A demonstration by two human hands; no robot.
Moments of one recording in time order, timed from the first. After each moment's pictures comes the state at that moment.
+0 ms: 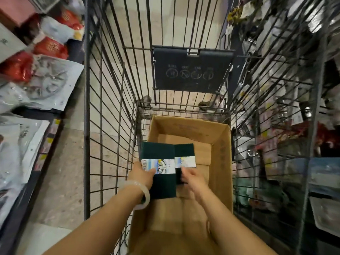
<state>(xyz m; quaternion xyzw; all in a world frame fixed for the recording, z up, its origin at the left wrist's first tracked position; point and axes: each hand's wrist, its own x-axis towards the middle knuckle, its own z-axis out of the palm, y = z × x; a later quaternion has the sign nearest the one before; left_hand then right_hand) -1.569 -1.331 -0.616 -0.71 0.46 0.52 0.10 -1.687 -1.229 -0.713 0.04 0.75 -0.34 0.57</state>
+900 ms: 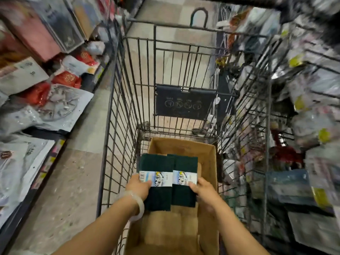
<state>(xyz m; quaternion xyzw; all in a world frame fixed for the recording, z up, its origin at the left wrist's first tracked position) -1.554 -1.314 -0.564 -0.69 0.43 0.57 0.01 -1.725 -1.205 -0.641 -0.09 0.76 -0.33 0.55</state>
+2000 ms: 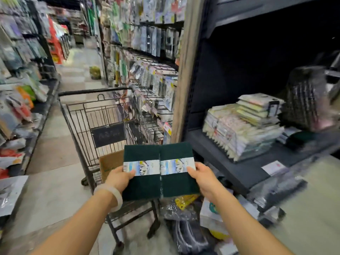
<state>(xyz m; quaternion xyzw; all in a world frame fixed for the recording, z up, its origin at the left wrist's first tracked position) -1.333 -1.020 -0.332 -0.40 0.59 0.71 -0.05 -1.443 -0.802 -0.341 -0.05 0.74 -0.63 0.22</state>
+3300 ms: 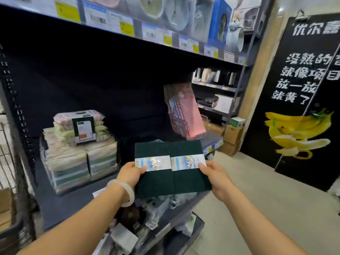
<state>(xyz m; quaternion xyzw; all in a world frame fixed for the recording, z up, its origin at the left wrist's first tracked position) -1.576 -0.515 -0.255 -0.20 0.63 0.75 -0.01 -1.612 -0.281 -0.258 0.05 0.72 -0.69 0.05</state>
